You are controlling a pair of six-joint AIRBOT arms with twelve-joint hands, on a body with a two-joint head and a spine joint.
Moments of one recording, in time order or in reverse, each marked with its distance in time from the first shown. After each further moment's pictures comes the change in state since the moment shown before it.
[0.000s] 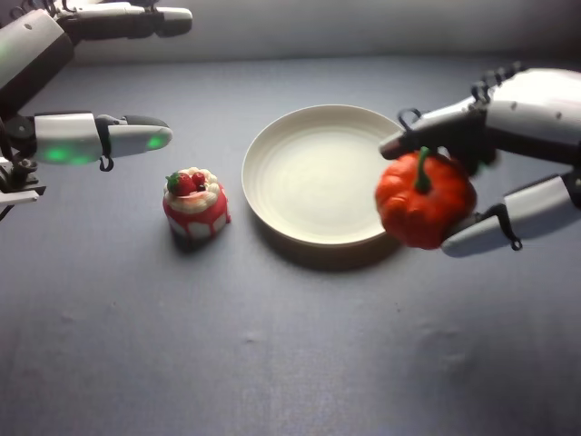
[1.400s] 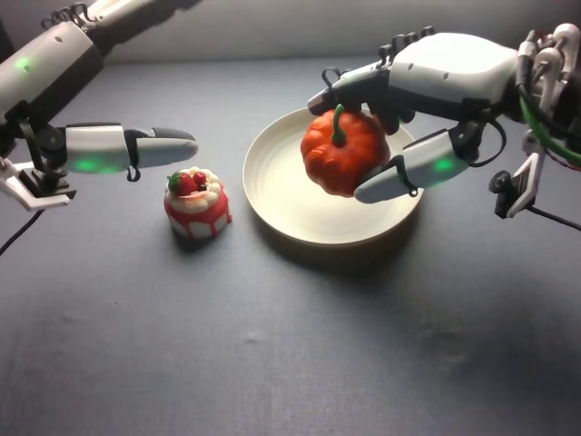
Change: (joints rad) left arm -0.003 -0.076 0.051 0.005 -0.045 0.000; right arm 0.081 -0.301 0.301 0.016 -0.059 -0.018
